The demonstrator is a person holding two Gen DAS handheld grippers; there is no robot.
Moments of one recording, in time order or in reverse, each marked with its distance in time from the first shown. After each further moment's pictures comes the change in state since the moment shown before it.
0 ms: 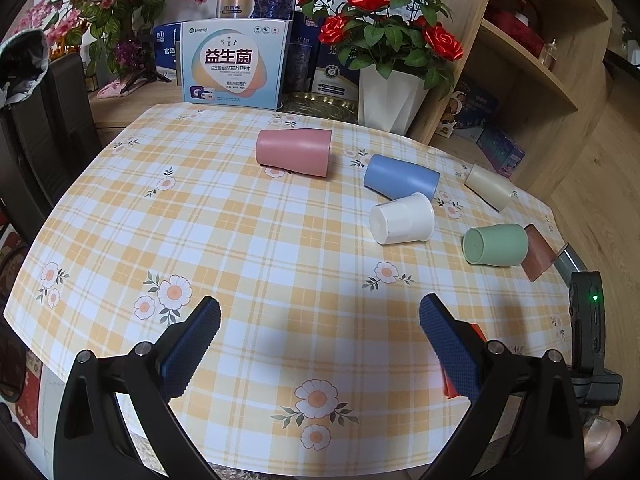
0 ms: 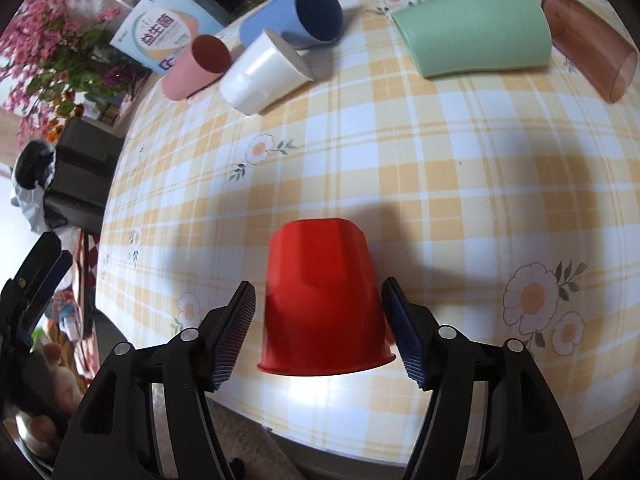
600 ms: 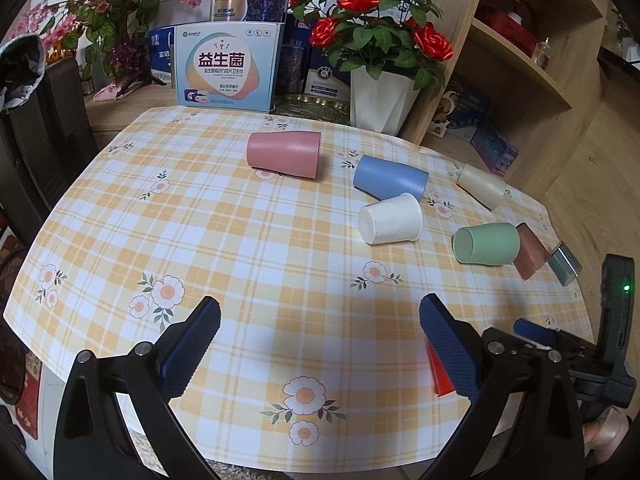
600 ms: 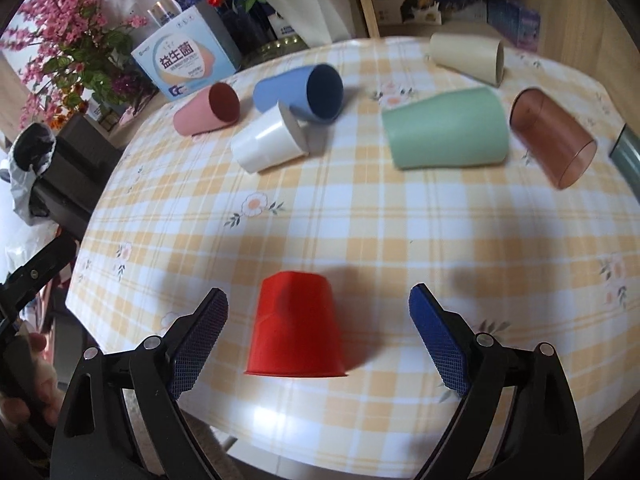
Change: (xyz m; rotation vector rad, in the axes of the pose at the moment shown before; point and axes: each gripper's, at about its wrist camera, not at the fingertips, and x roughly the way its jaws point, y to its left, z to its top) left arm -0.008 -0.014 -0.001 0.010 -0.001 -0.009; right arm -0.049 0.008 0.003 -0.137 -0.206 -0.123
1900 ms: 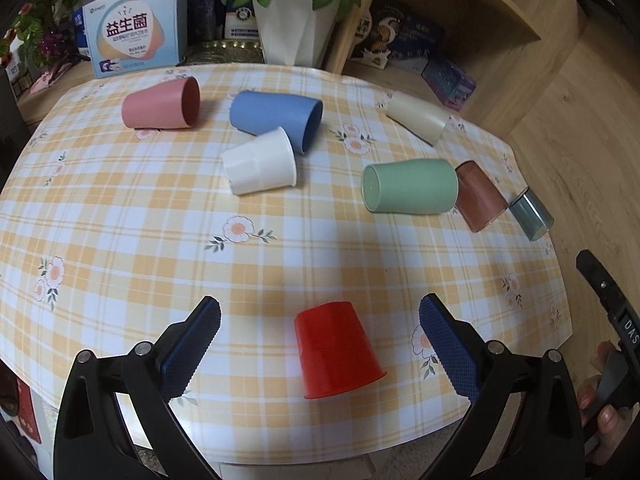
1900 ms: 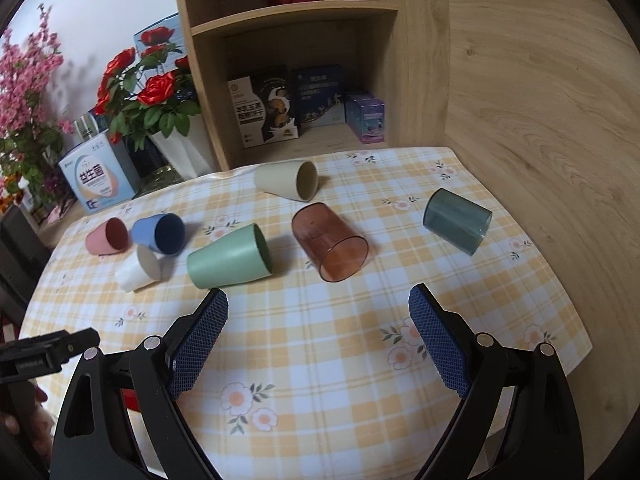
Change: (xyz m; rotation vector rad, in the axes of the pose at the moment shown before) left arm 0.059 -0.123 -0.006 0.079 0.232 -0.107; right arm -0.128 -0.127 -0.003 0.122 -0.378 -0.315
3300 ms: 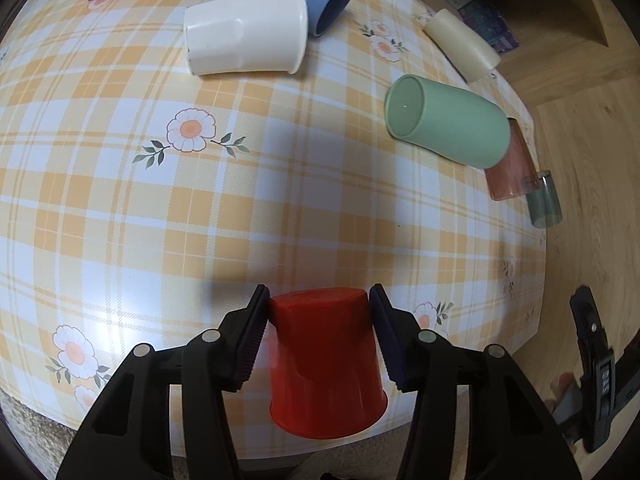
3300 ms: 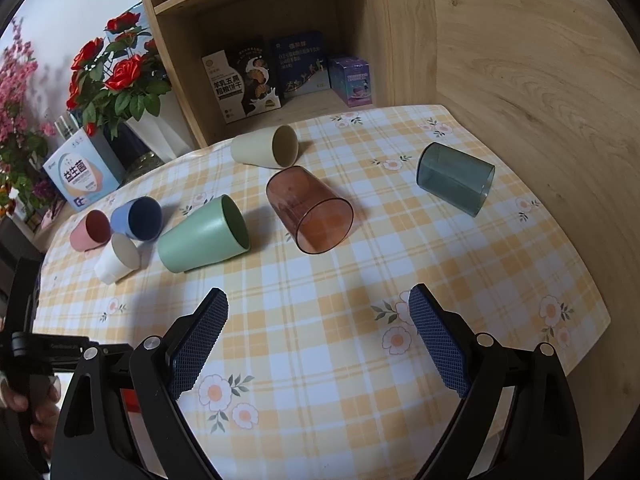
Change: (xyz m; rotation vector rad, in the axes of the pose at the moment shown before) left arm 0.091 0.019 0.005 -0.177 0.364 -0.146; right arm 0.036 -0.023 -0.012 0.069 0.098 0.005
